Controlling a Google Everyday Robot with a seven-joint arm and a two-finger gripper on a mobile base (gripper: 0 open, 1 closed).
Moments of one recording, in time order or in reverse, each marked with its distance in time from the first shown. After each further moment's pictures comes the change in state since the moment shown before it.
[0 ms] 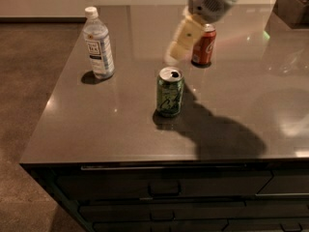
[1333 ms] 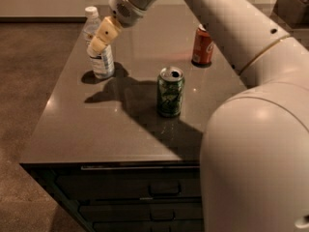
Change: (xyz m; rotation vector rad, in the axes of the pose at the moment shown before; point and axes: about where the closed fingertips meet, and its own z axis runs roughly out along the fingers) arm -0.161 -0.014 0.140 -0.148 -0.192 0.052
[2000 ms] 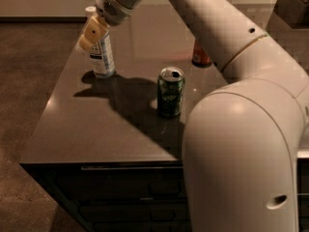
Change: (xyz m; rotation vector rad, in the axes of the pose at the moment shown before) arm -0.027 0.000 0.022 -0.017 -0.027 -0.028
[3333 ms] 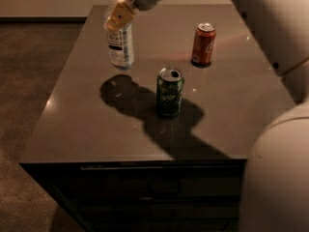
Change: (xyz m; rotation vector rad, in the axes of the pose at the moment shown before) arm 0.021 0.017 -0.093 0.073 -0.035 0.016
